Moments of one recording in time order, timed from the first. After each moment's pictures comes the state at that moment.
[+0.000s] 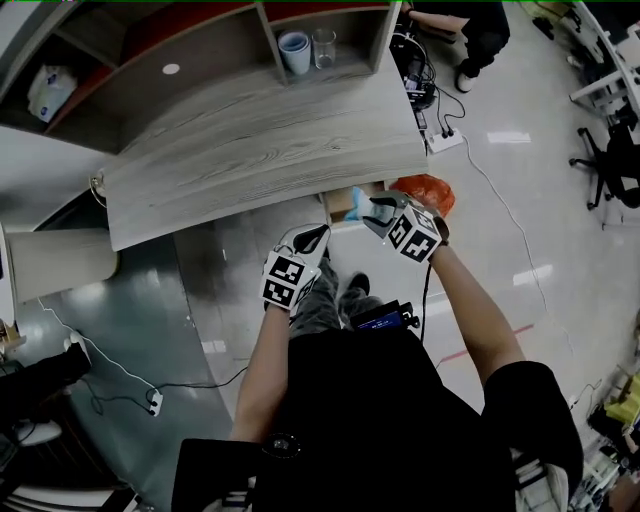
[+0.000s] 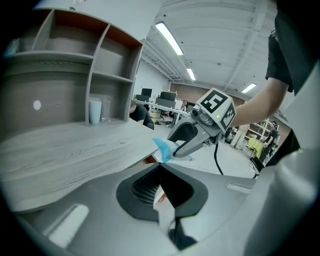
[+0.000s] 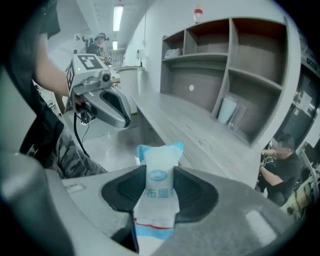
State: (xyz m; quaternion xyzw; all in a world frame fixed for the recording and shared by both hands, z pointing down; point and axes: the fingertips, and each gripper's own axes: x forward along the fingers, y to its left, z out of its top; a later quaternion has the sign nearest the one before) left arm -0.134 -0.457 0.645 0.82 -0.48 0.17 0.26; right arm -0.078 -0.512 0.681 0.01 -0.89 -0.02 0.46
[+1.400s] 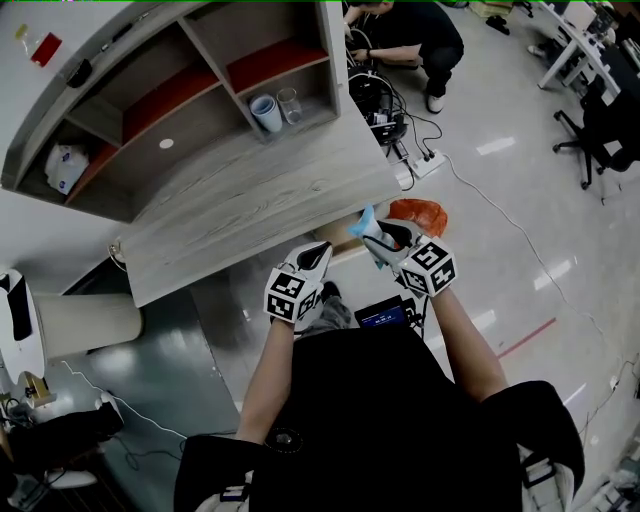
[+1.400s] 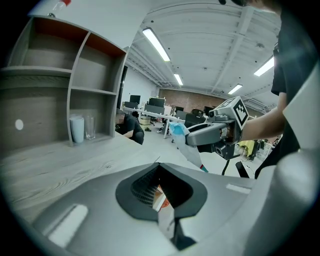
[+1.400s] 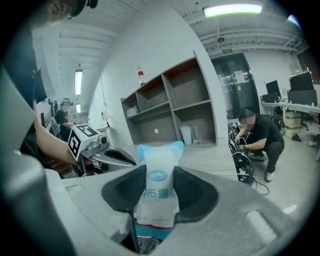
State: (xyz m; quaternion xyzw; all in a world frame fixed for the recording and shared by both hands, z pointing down) left arm -0.089 -0.486 0.582 0.86 -0.44 0.16 0.21; right arm -0.017 -0.523 0.560 0.21 -0.95 0.17 0.19
